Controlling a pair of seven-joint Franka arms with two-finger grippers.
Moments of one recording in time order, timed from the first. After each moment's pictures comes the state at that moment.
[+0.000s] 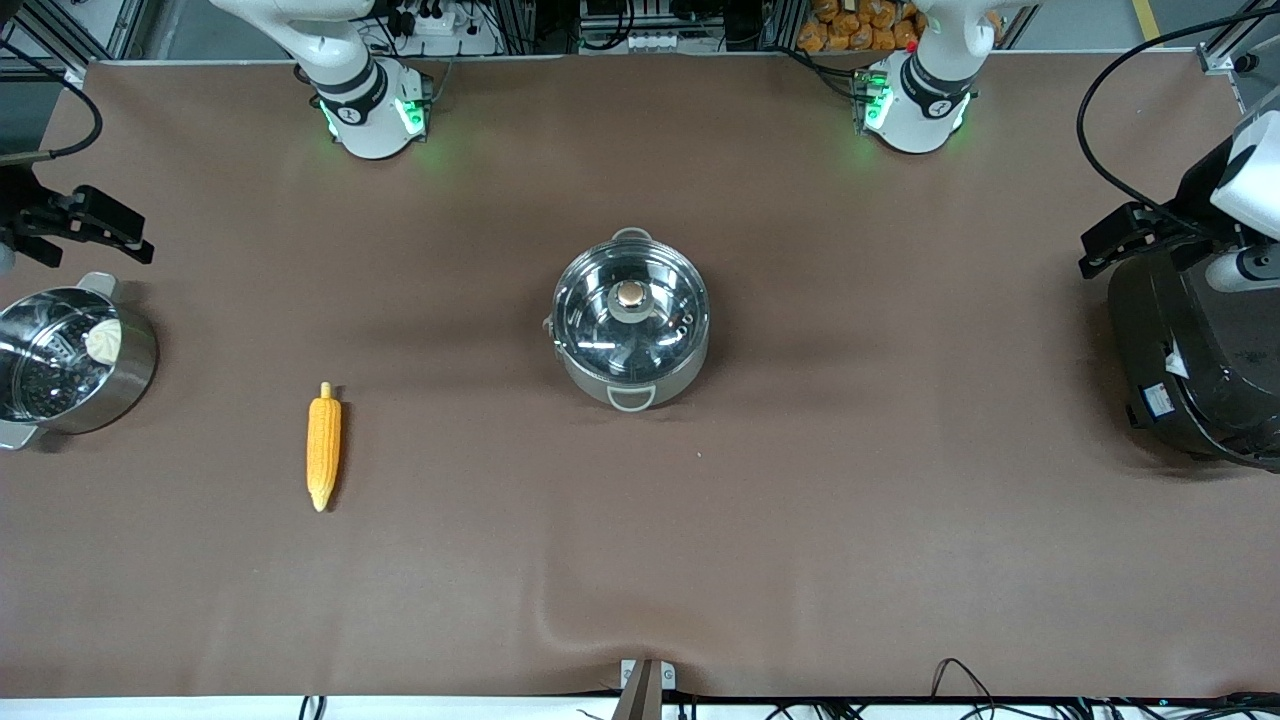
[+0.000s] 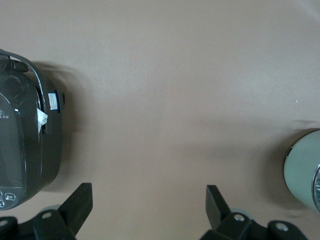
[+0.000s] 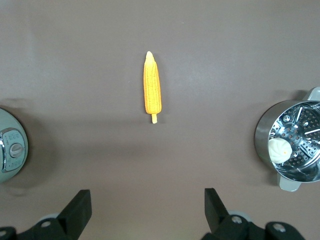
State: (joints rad) left arm 0.12 0.00 -0.21 -1.56 0.01 1.58 -0.16; right arm -0.08 -0.02 0.05 -1.56 0.00 1.53 -0.06
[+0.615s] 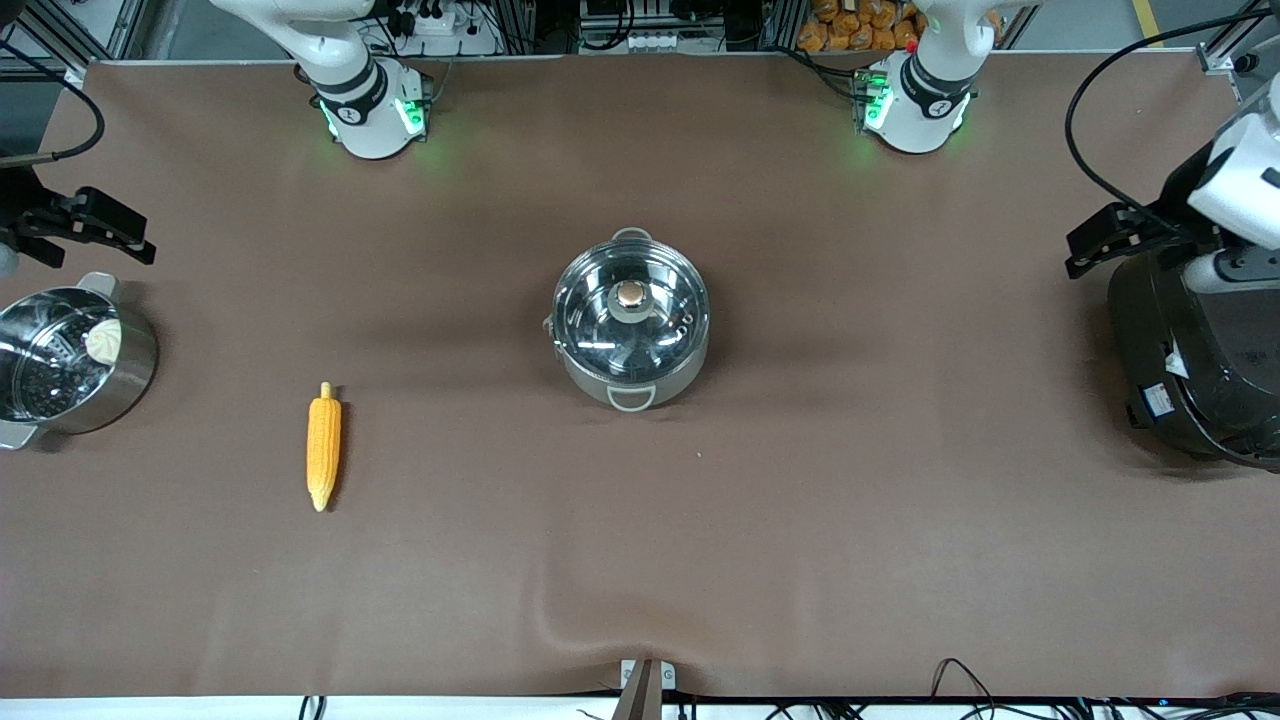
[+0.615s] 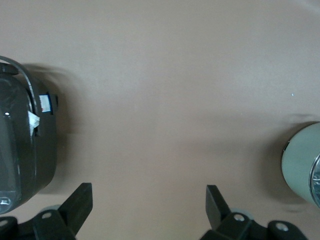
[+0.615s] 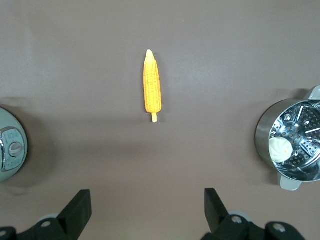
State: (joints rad) left arm 0.11 0.01 -0.23 -1.56 0.01 1.58 -0.16; right arm -0.08 -0.02 0.05 -1.57 0.00 1.53 -0.06
